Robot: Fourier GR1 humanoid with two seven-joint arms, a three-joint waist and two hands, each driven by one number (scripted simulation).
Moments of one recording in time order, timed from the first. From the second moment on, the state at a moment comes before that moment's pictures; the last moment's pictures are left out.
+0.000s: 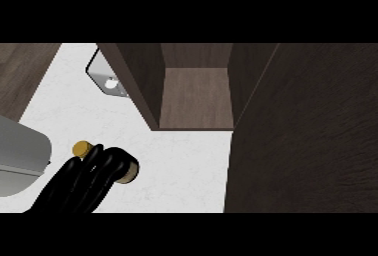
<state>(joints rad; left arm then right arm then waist) 0.19 0.09 -0.32 -2.36 0.38 -0.18 0.25 0.13 -0.13 0.11 -2.41 -0.17 0.13 0.30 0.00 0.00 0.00</state>
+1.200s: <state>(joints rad) 0.15 0.07 -0.42 -2.40 0.28 0.05 0.39 -0.02 -0.11 0.12 -2.43 -0.16 0.05 0.49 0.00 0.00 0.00</state>
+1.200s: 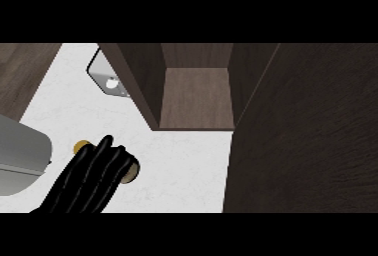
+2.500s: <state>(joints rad) 0.18 0.16 0.09 -2.13 0.44 -0.15 0.18 -0.06 -0.09 0.14 -2.46 -0.12 0.04 0.55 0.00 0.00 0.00</state>
